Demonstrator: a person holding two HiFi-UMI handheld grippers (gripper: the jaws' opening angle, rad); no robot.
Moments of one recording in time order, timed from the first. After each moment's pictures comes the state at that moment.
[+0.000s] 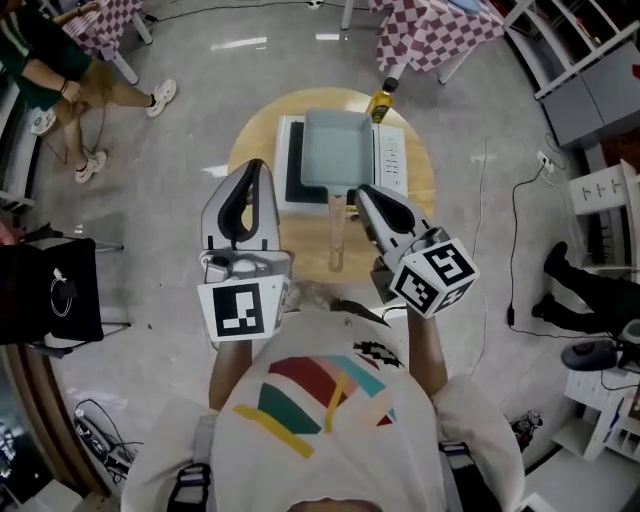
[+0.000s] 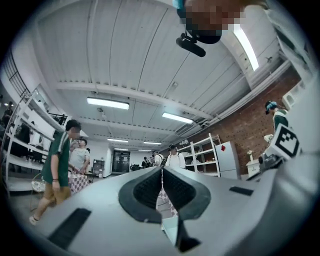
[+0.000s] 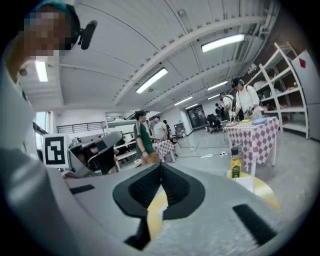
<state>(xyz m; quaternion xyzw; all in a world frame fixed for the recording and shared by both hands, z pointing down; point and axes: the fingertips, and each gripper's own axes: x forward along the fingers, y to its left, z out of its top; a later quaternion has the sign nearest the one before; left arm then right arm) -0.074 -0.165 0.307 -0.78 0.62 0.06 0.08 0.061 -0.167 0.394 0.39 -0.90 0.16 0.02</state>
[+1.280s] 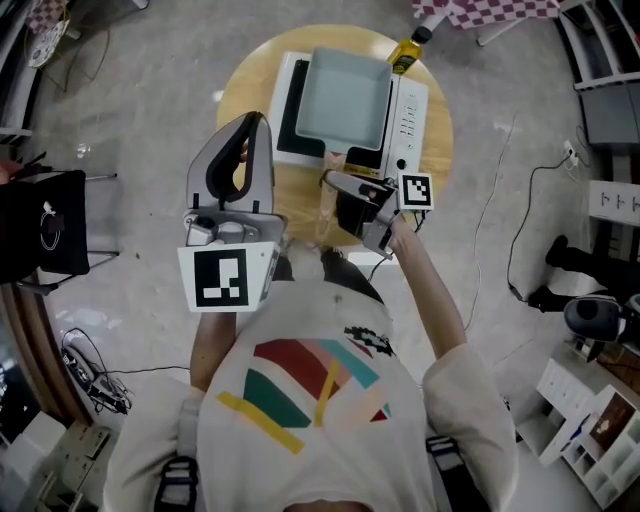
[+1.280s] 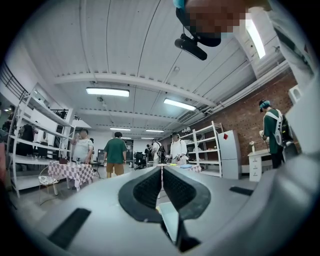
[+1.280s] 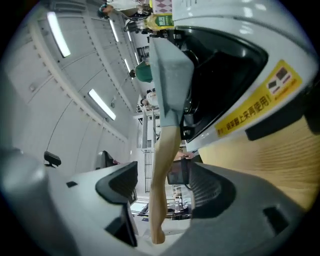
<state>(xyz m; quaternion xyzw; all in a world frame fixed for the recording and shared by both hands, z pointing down) -0.050 -0.192 0.368 -0.78 0.63 -0.02 0.03 0.036 -0.162 0.598 0.03 -0.68 0.73 -0.08</state>
